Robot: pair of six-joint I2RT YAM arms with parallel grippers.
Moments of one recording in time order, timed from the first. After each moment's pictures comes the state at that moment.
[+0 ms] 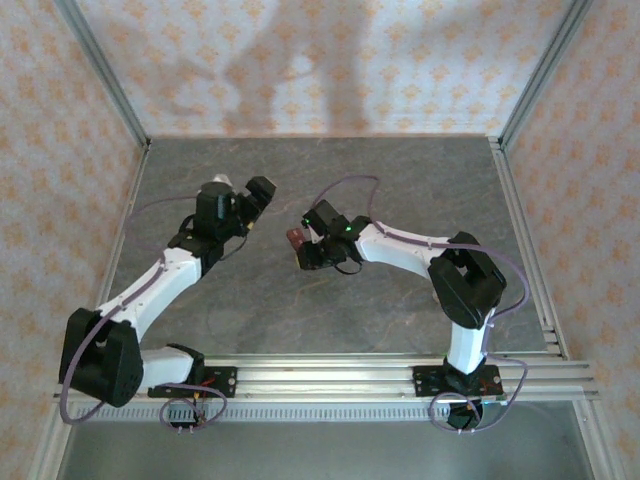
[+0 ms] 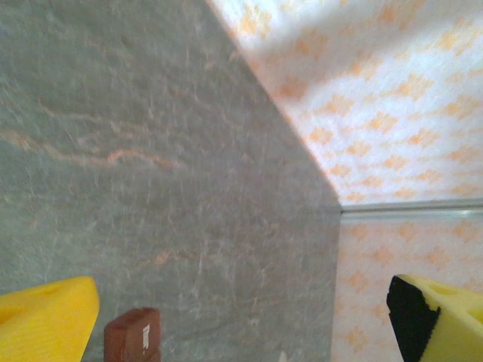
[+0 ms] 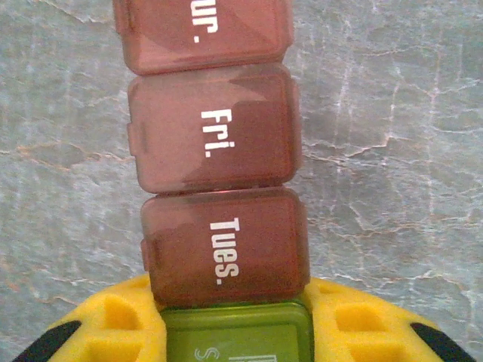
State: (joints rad) left arm -0.25 1.24 0.82 -0.03 0.10 -1.13; right arm 0.81 1.84 1.27 -0.50 -0.16 0.46
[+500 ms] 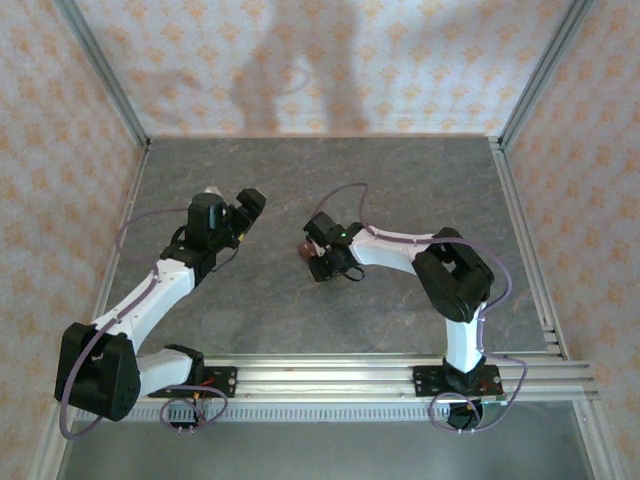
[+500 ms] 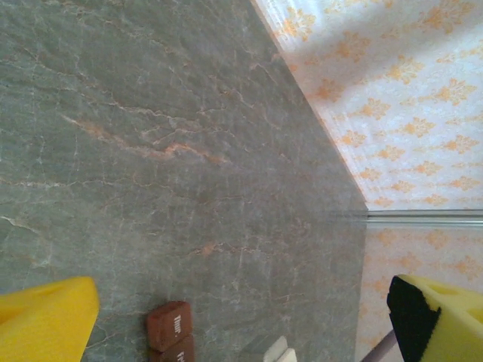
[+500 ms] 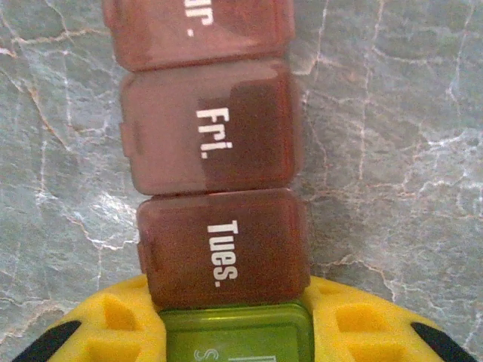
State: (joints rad) left arm -0.21 1.18 0.72 -0.06 0.11 -1.12; right arm 0.82 1.91 1.24 -0.55 -0.04 0.31
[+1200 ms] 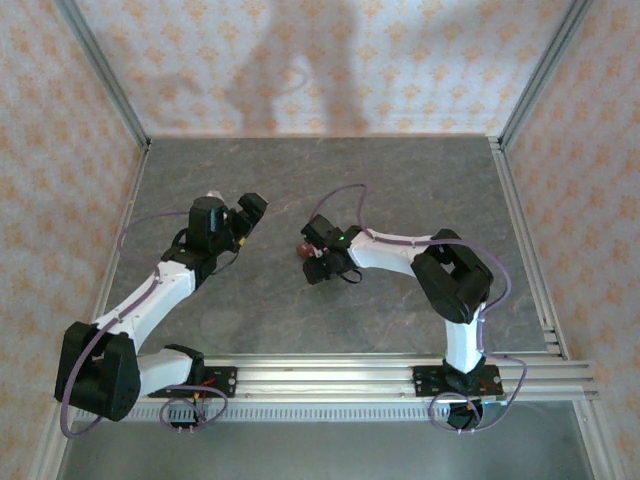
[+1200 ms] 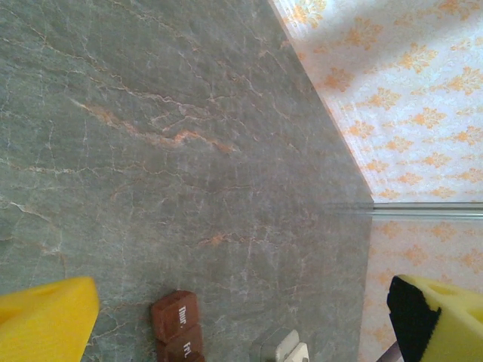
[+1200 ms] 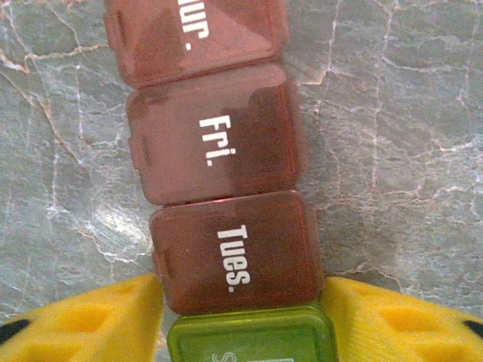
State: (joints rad) left arm -0.21 1.18 0.70 -0.05 0.13 -1.12; right arm 0.83 1.91 1.22 -0.51 -0.01 0.35
